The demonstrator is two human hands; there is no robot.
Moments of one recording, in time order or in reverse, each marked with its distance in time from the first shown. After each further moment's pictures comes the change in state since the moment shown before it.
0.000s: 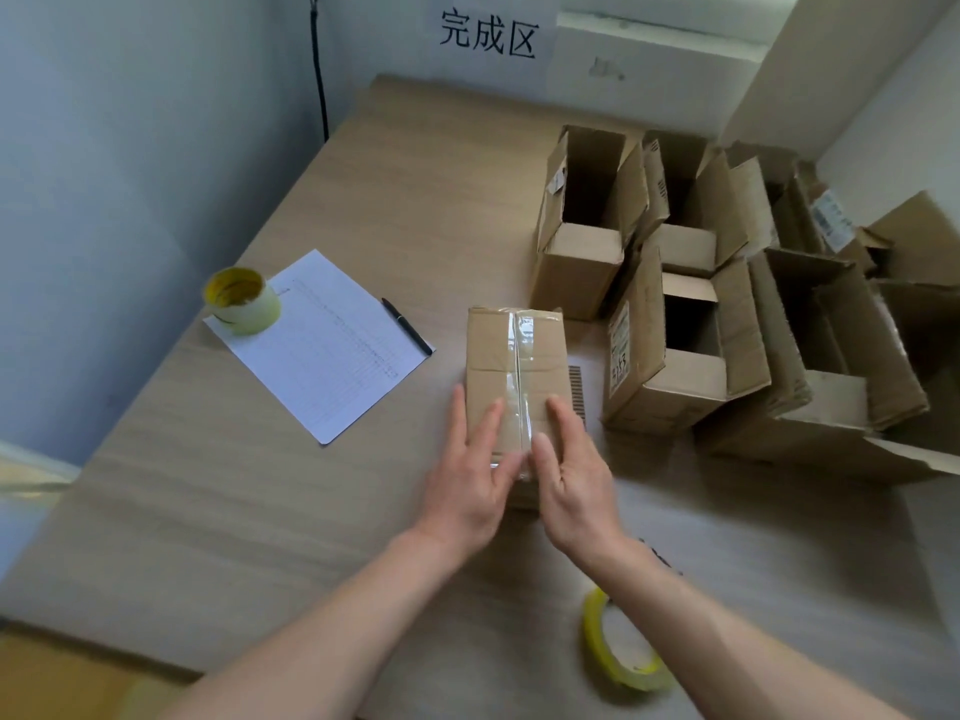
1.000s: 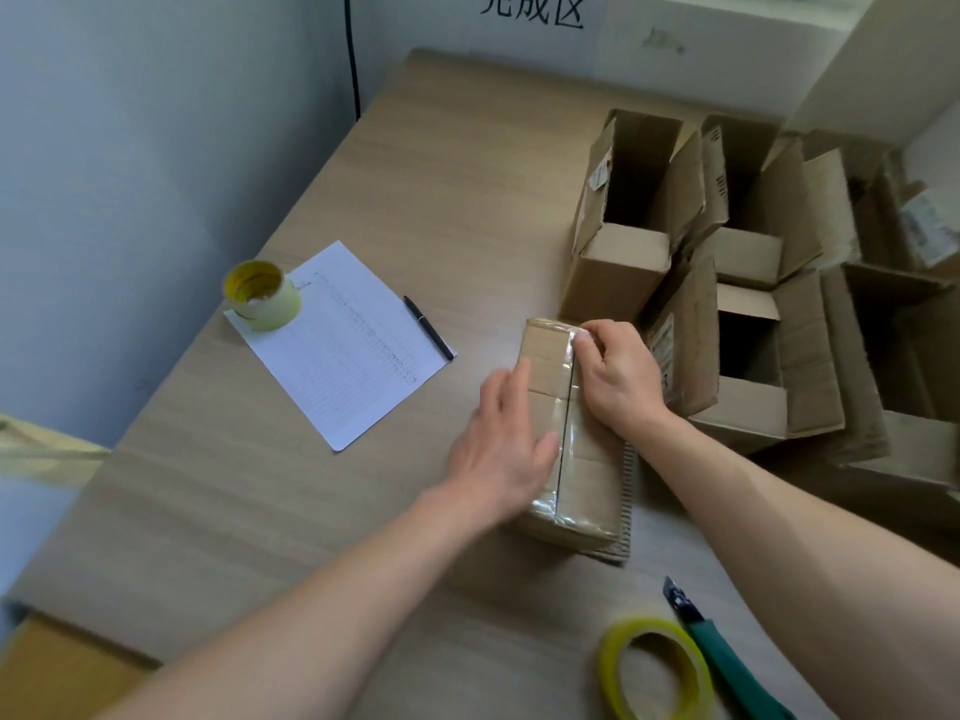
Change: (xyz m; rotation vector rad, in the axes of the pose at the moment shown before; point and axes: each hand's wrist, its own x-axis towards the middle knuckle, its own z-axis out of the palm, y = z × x) left_hand 0.063 0.024 -0.010 0.131 -0.039 -0.054; right_hand 0.157 -0.007 -0.022 -0.210 -0.020 -0.016
